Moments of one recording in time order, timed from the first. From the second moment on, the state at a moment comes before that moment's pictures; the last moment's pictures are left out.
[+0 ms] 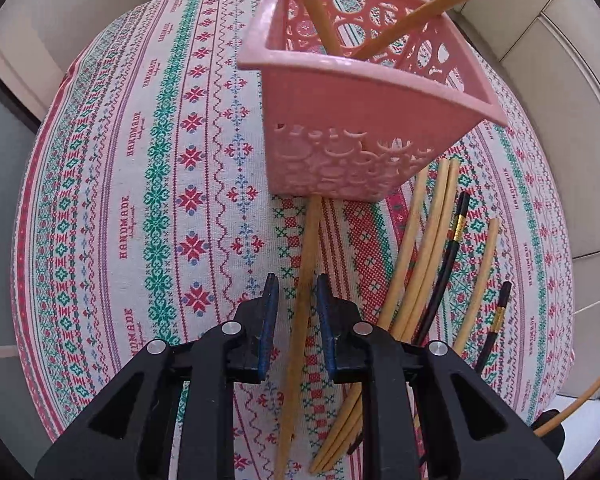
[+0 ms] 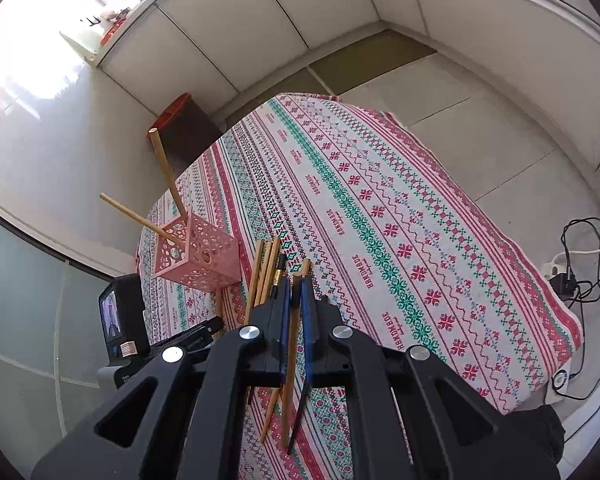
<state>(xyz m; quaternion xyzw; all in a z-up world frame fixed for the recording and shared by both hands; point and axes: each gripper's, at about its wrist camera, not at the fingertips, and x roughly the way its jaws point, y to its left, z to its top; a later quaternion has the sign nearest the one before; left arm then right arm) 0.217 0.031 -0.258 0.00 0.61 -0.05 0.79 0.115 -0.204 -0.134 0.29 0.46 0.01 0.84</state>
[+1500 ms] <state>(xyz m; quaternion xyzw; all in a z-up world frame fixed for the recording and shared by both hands) 0.112 0.068 -0.074 -0.08 0.37 -0.16 0.91 0.219 -0.197 -0.253 0.19 0.65 -0.11 0.73</state>
